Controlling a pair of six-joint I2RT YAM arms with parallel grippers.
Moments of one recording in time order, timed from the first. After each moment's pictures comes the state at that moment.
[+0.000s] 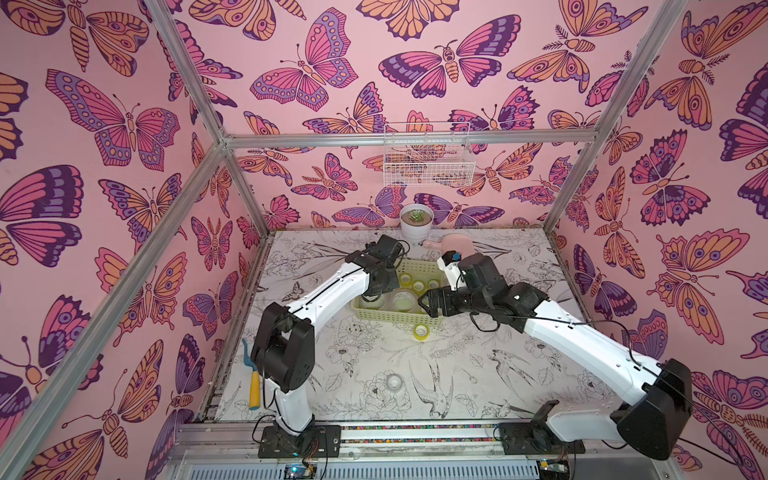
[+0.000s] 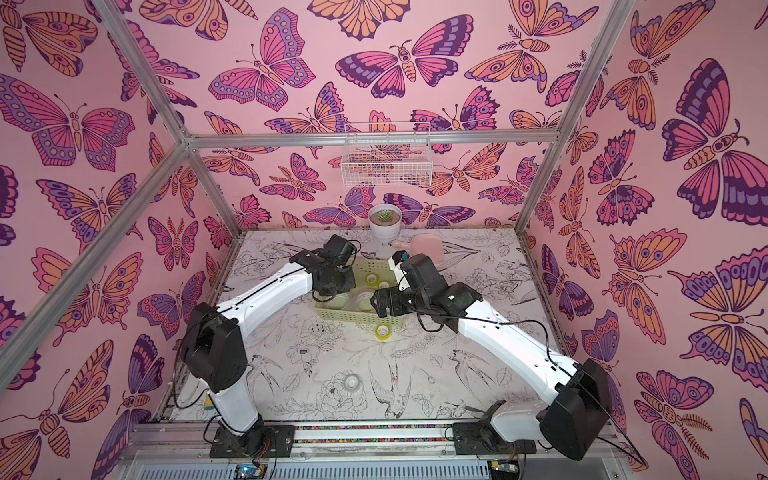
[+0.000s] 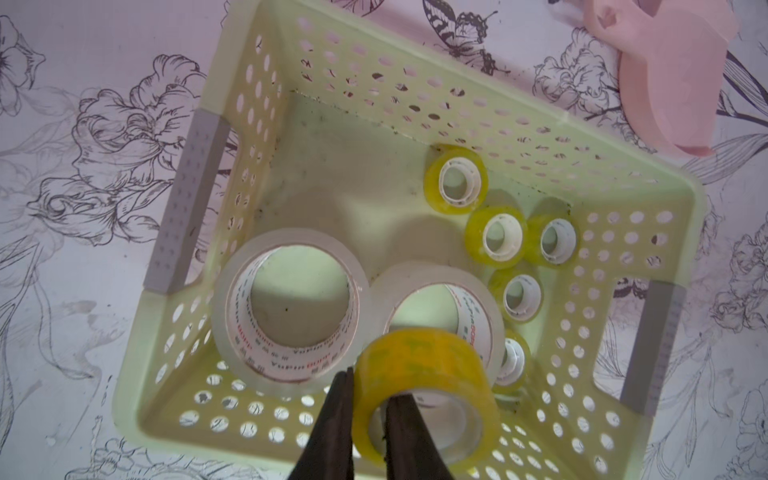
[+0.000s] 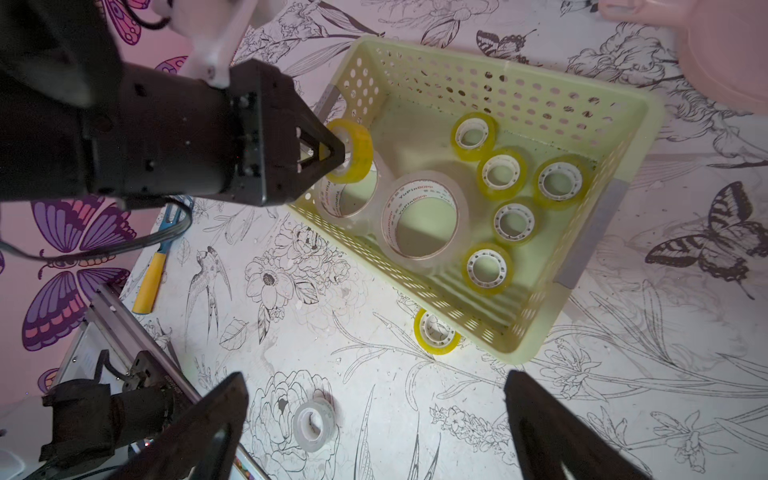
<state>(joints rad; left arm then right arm) -0.54 1.86 1.57 -0.82 -0.13 -0.71 0.76 1.34 1.18 -0.59 -0.12 0.41</state>
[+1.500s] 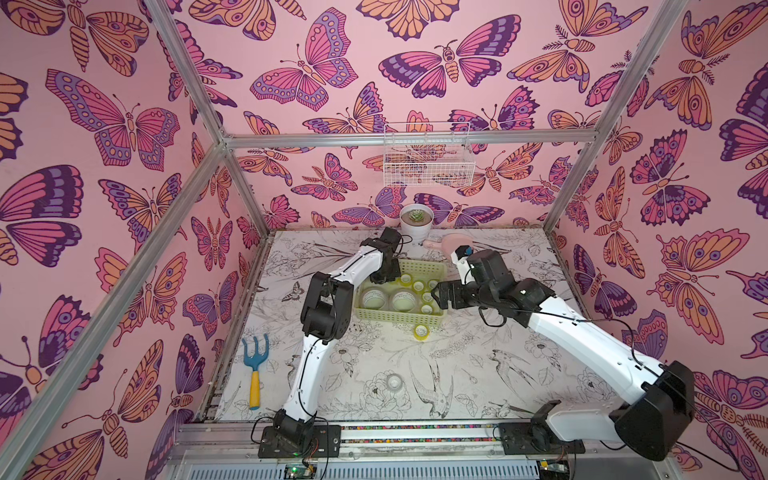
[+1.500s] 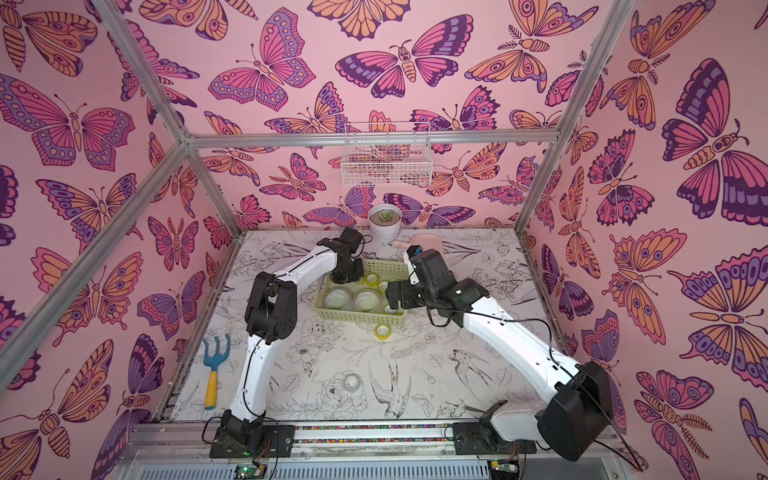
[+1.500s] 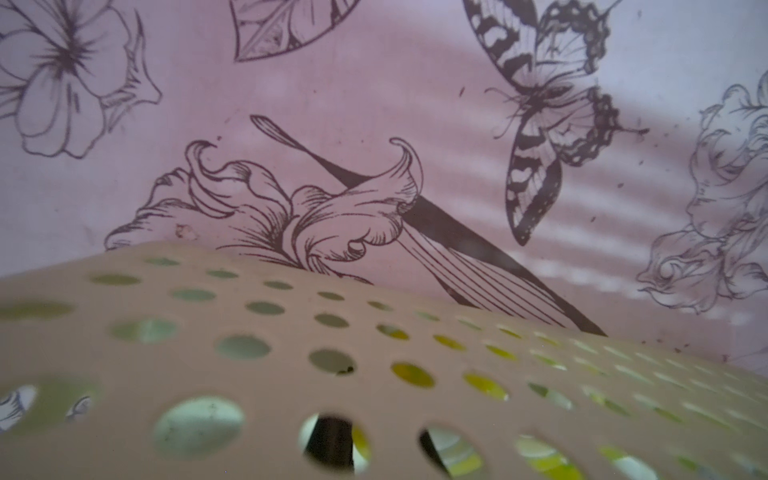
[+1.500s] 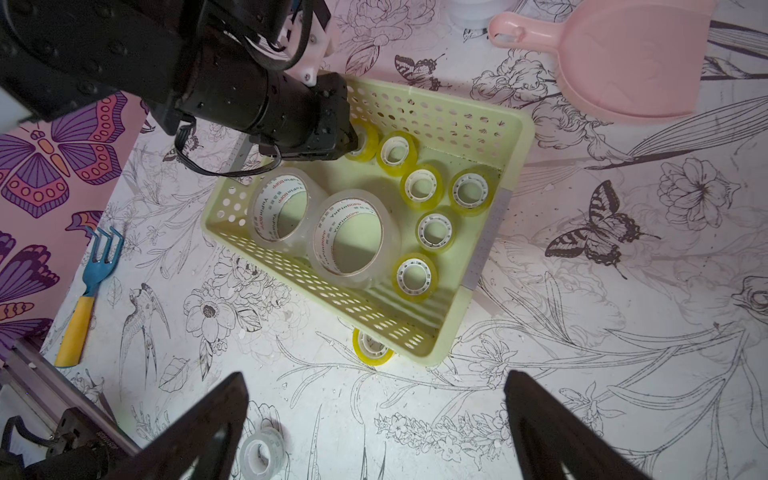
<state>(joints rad) -0.44 2.37 2.00 -0.85 -0.03 -0.58 0.67 1.34 1.18 -0.63 -0.06 0.38</state>
